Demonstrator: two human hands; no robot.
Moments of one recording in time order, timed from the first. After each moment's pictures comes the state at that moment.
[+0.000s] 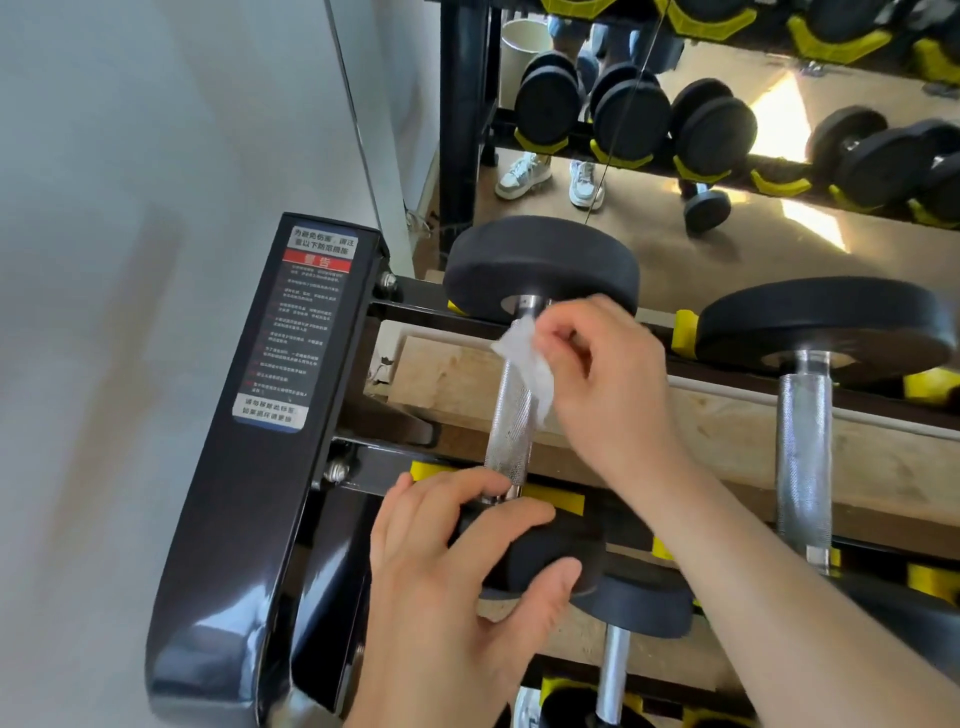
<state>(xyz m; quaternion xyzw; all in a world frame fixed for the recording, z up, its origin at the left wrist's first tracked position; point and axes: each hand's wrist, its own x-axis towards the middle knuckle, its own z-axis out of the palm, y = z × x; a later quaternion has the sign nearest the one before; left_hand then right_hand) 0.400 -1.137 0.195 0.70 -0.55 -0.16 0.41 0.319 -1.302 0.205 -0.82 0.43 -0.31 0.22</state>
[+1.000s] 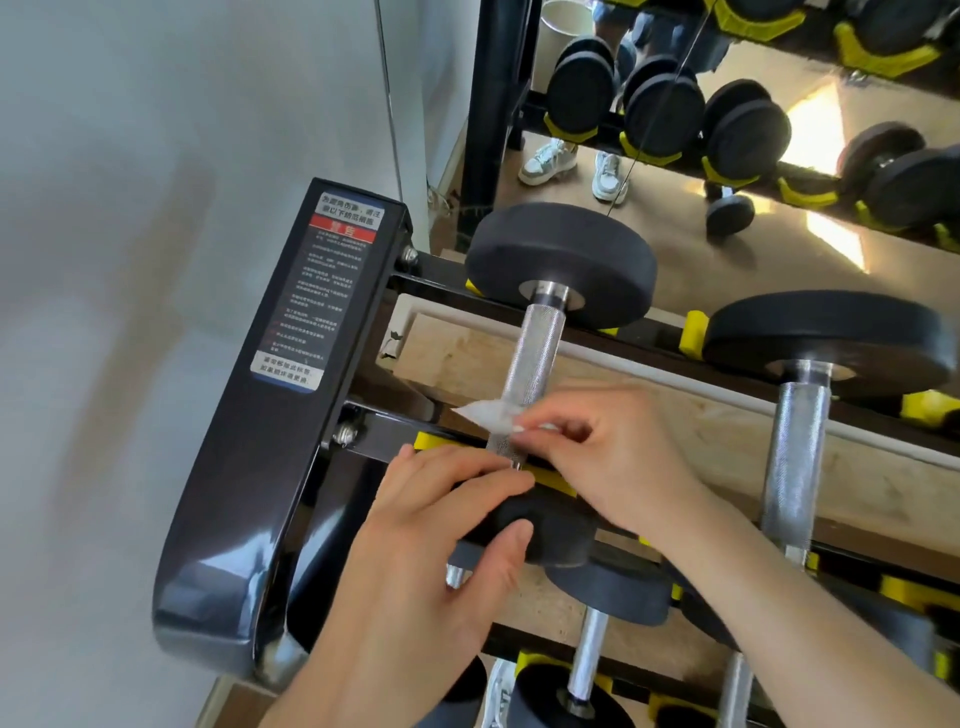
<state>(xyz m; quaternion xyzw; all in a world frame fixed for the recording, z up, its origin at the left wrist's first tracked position) 0.414 -1.128 0.215 0.70 -0.56 -0.22 0.38 0.294 -1.277 0.208 -0.87 0.34 -0.18 0.33</state>
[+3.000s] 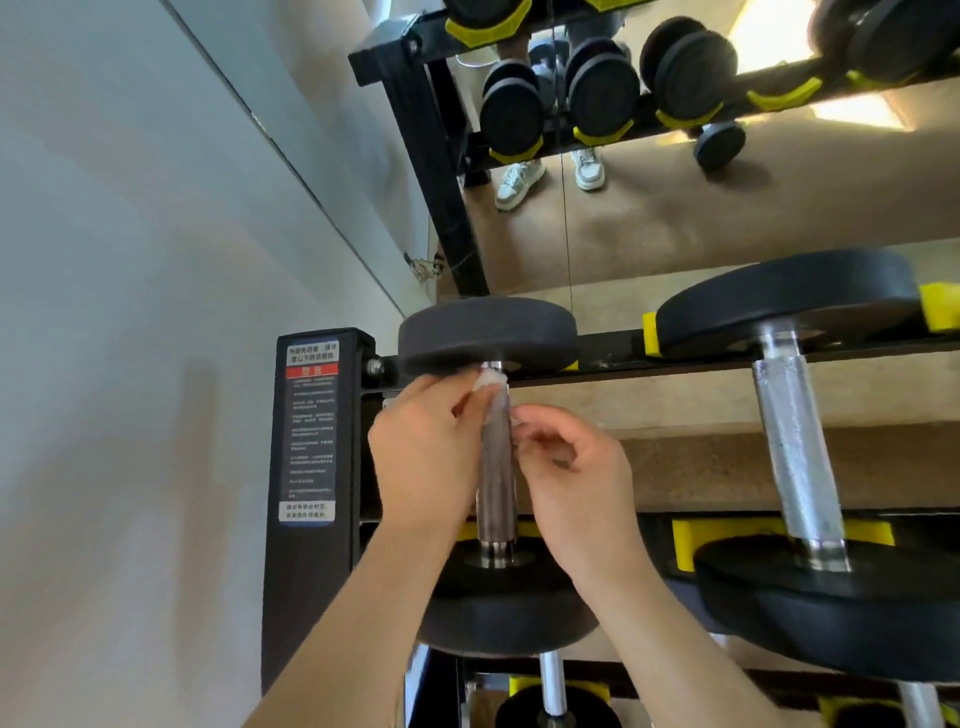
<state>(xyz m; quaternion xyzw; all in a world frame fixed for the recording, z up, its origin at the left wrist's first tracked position) 0.427 -1.272 0.226 0.78 -0.55 -0.07 0.30 0.311 -1.265 0.203 -0.52 0.52 -0.40 0.55</state>
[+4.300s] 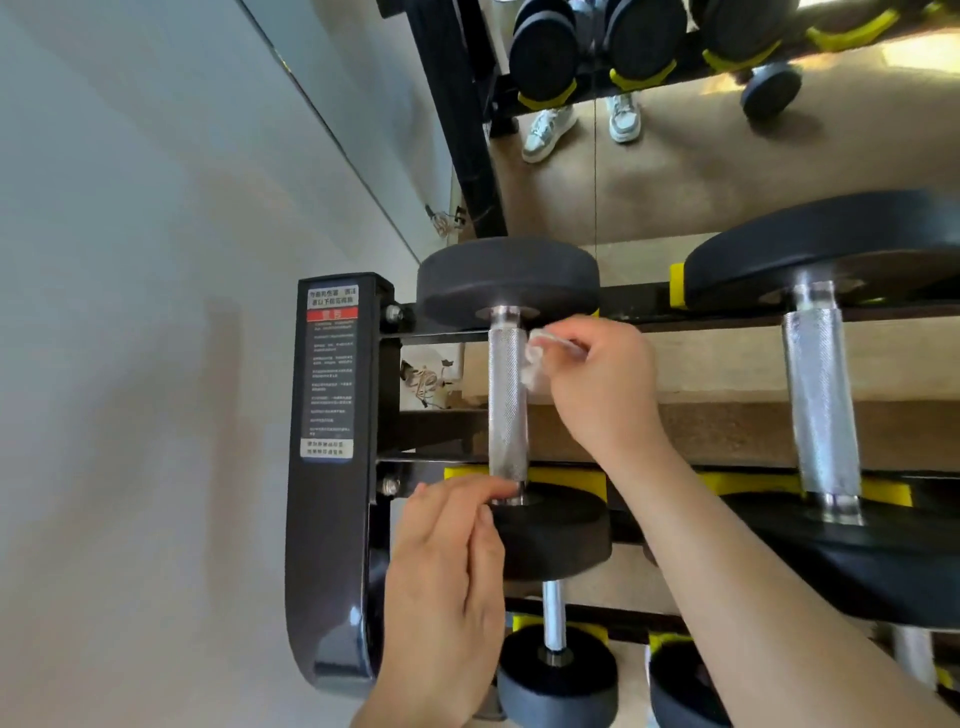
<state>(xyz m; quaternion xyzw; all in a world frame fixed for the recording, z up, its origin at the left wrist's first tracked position) 0.397 -1.147 0.226 0.76 -0.54 -0.19 0.31 0.310 -1.302 0.199 -0.65 0.55 -0.33 0.41</state>
